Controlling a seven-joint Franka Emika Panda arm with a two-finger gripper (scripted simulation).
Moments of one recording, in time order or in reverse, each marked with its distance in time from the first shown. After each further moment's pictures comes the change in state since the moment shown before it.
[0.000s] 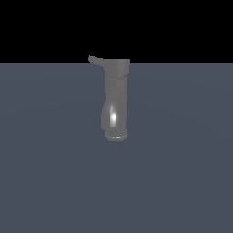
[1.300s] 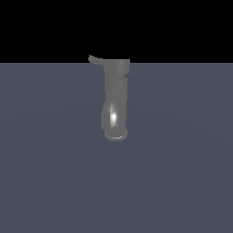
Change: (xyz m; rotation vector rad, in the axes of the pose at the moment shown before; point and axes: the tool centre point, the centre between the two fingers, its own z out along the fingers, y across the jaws) arm 0.027 -0.005 -0.002 -0.025 0.012 0.046
